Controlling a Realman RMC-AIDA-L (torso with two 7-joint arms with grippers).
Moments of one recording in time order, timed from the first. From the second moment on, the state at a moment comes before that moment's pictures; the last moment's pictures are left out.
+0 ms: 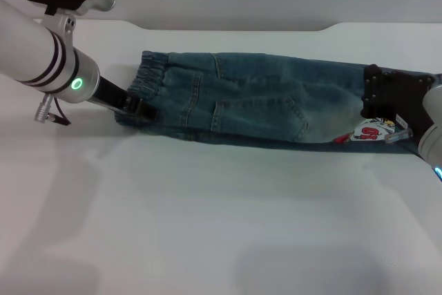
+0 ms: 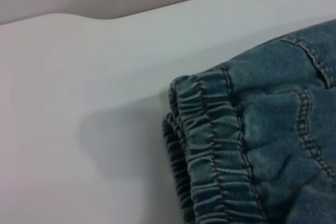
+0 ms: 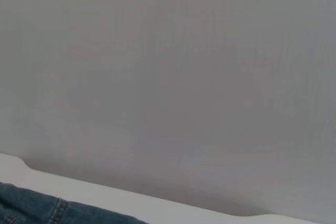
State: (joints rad) left arm -0.72 -2.06 -1.78 -1.00 2.69 -1.12 0.28; right arm -0.03 2.07 1.20 1.29 -2.90 -0.11 -0.07
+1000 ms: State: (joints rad) left arm -0.74 -2.05 -1.83 -0.90 2.64 -1.08 0.36; right arm -0.05 2.07 1.19 1.34 -2.90 -0.10 -0.08
